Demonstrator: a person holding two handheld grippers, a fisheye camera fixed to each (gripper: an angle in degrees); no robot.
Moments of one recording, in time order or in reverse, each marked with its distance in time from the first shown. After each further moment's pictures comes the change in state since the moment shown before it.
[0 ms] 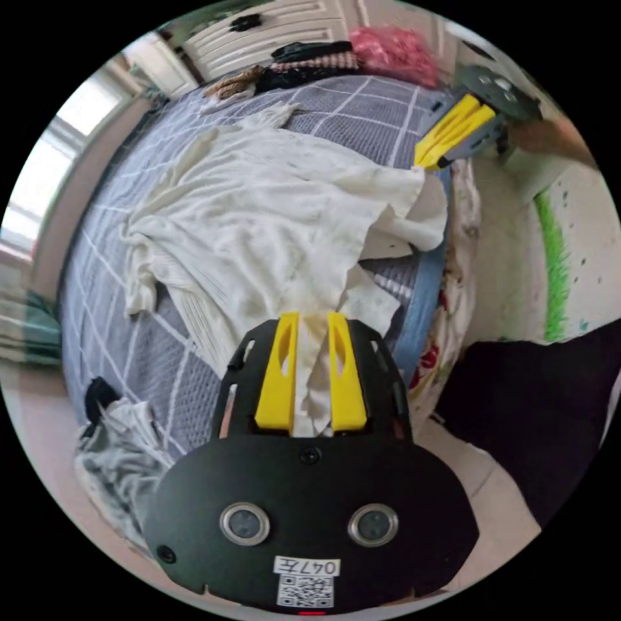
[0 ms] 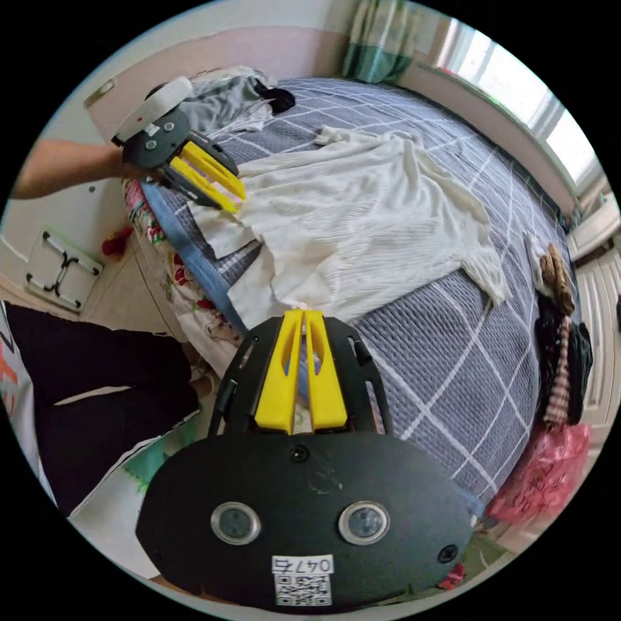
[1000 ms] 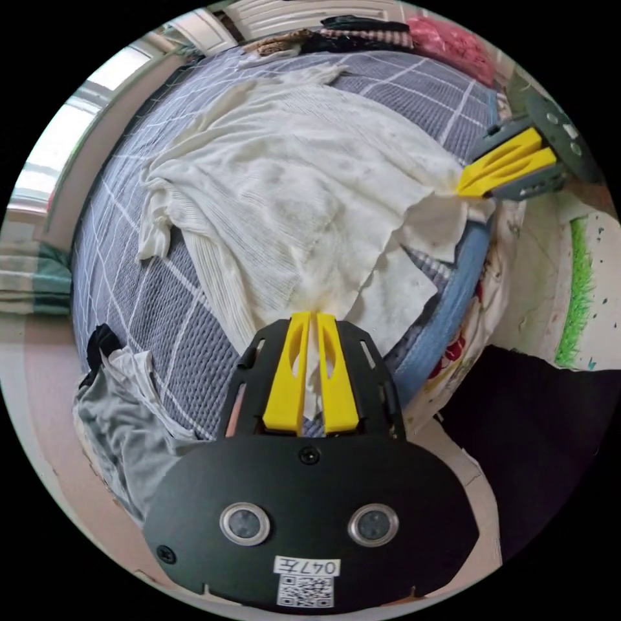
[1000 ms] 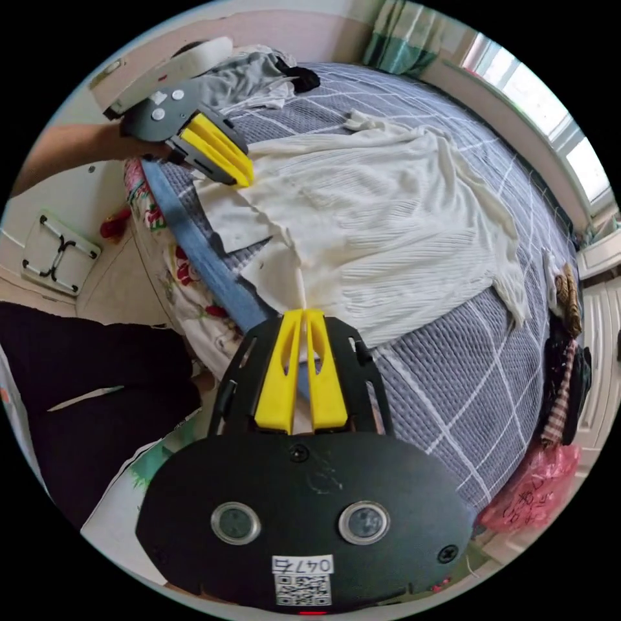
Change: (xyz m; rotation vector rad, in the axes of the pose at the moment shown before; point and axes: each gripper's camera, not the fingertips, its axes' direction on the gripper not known) left arm -0.032 -0.027 -0.008 -0.150 -0.095 -0.136; right arm 0.003 -0.065 0.059 -0.068 0.007 -0.063
